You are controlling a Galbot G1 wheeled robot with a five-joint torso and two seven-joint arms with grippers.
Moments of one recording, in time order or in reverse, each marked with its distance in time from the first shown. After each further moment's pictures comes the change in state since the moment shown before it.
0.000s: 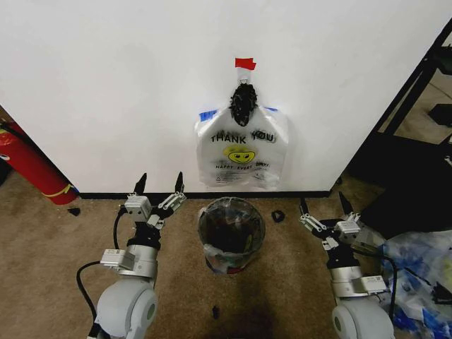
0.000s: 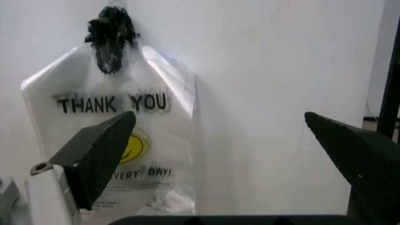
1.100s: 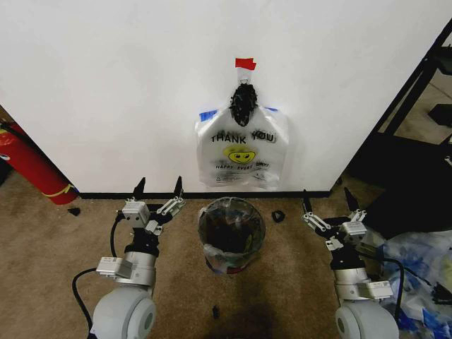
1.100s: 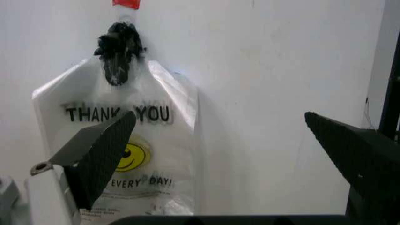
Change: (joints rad) left arm 0.044 0.001 0.001 -0.038 -0.005 -0.009 0.000; right arm -0.038 0.001 0.026 0.049 -0.010 0.013 -0.024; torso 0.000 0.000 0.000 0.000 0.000
